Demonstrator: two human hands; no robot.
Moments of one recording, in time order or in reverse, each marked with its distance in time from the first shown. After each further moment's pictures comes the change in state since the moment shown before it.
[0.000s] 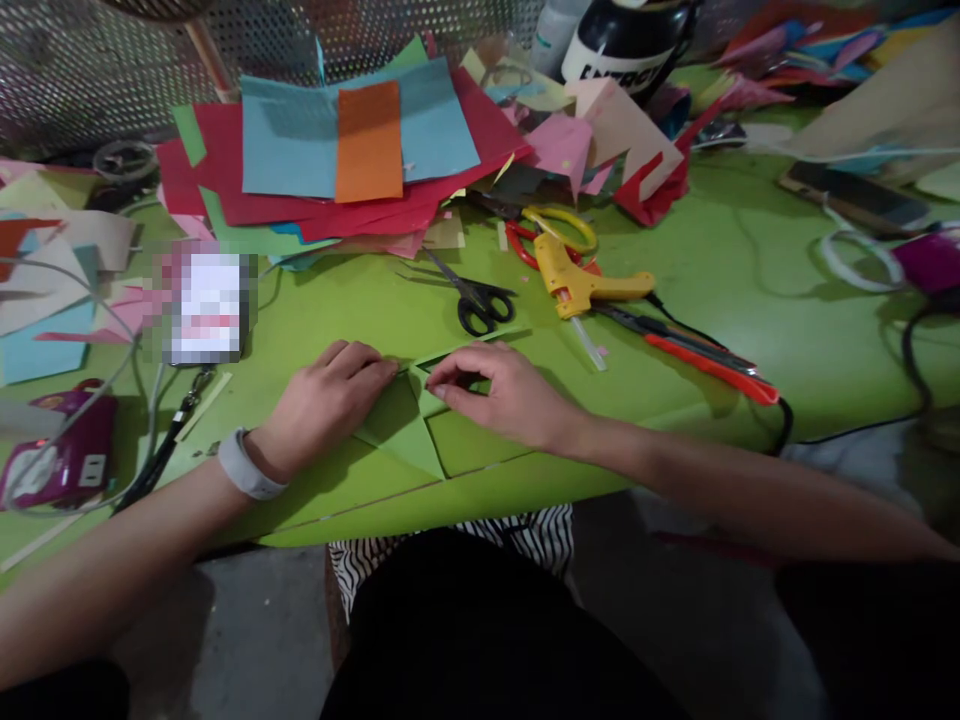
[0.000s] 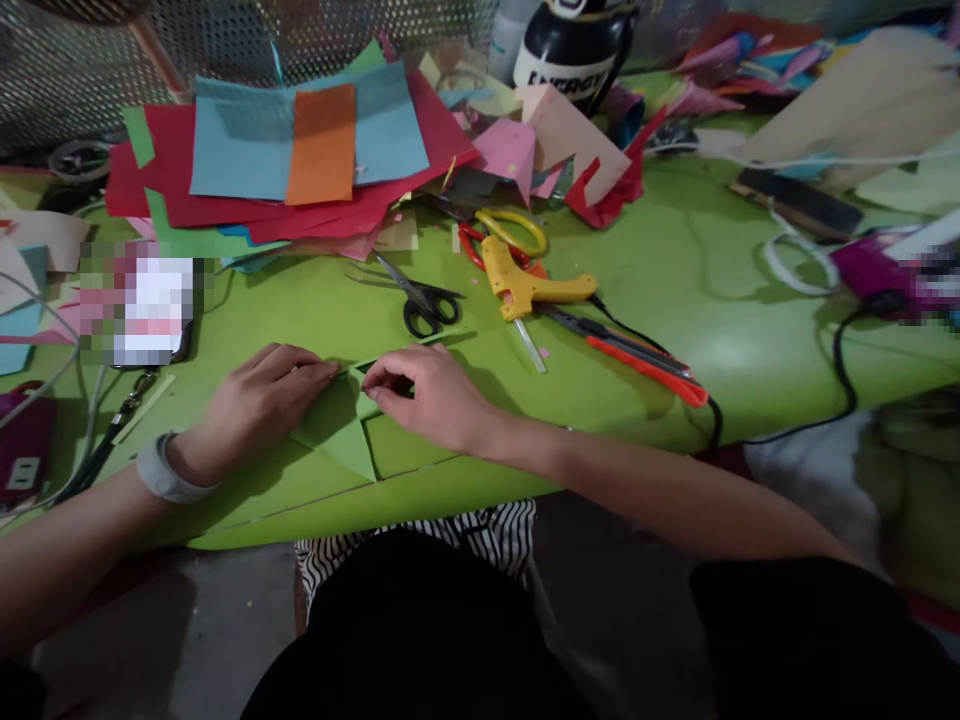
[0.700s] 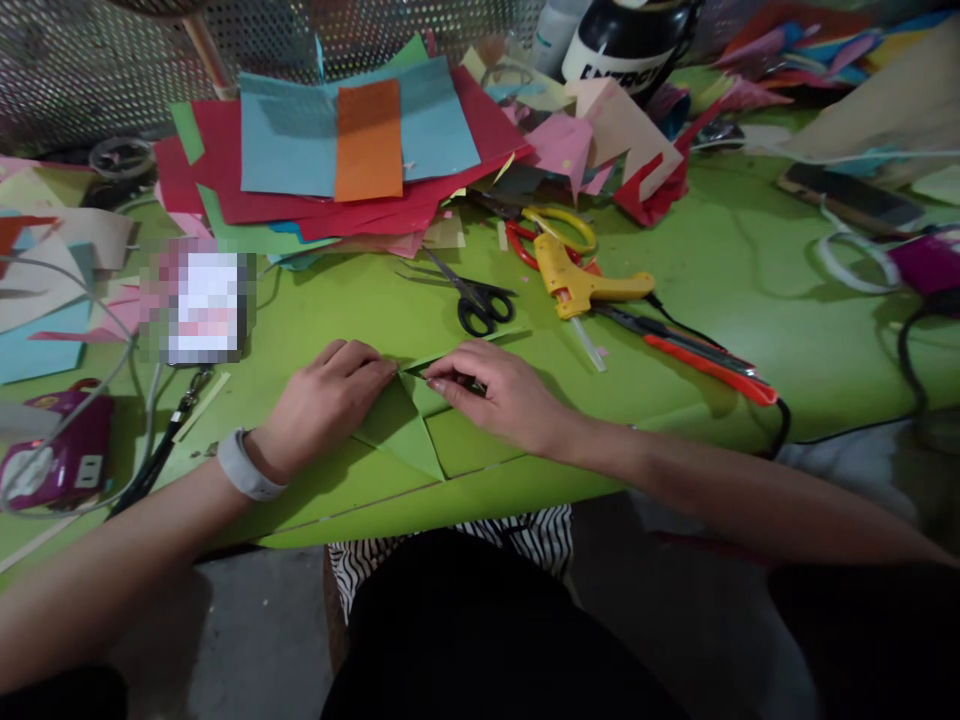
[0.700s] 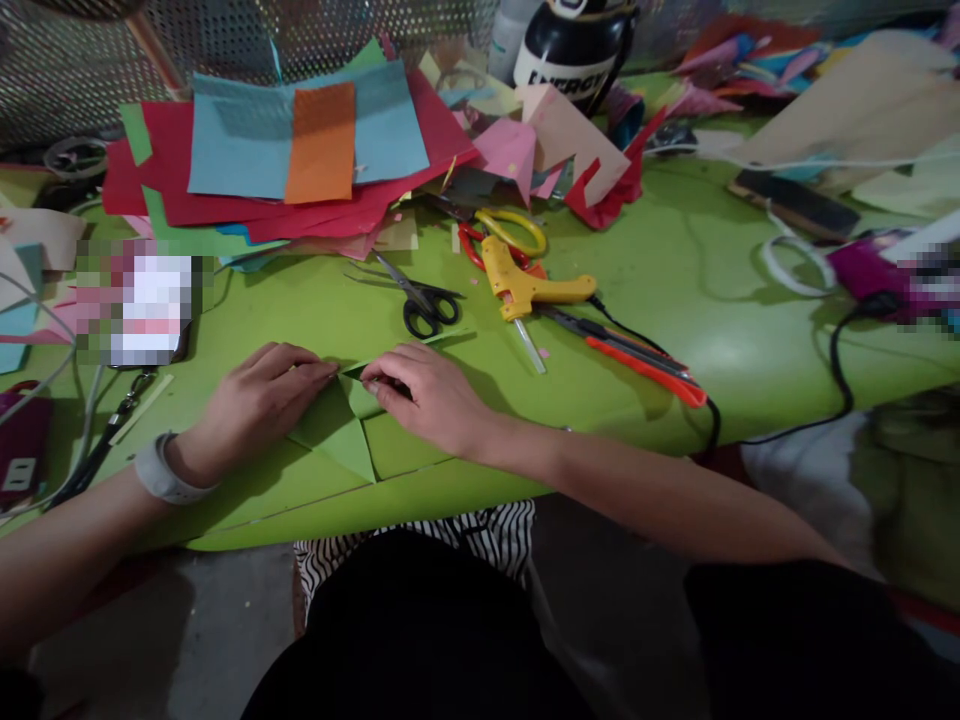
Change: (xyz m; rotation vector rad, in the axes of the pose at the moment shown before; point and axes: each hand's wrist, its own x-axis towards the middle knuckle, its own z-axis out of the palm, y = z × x) left_hand 0.001 0.001 0.001 -0.039 0.013 -0.027; right_hand -0.004 0.002 0.001 -0.083 0.021 -0.114
